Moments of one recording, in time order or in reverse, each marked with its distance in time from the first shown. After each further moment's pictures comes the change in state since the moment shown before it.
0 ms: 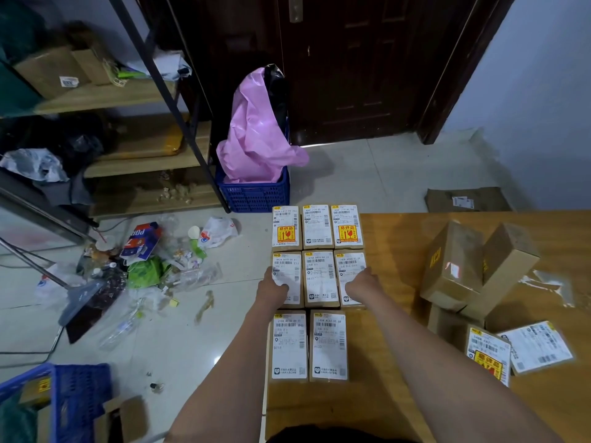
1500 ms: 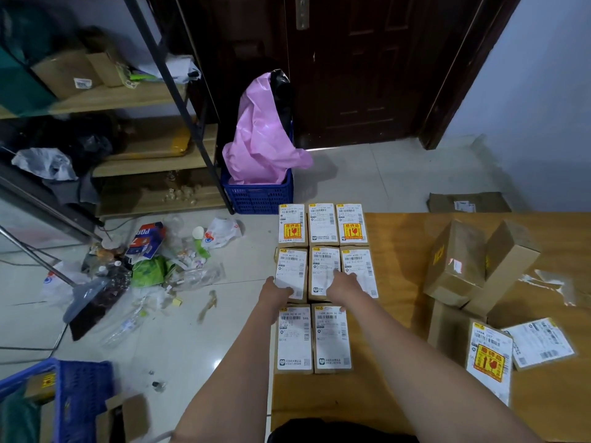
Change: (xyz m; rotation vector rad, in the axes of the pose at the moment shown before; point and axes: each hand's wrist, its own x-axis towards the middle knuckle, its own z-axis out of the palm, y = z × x) left_hand -0.013 -0.018 -0.004 -0.273 -0.043 -0.144; right_hand -0.048 -0.027 0.027 -0.120 -0.121 -0.214
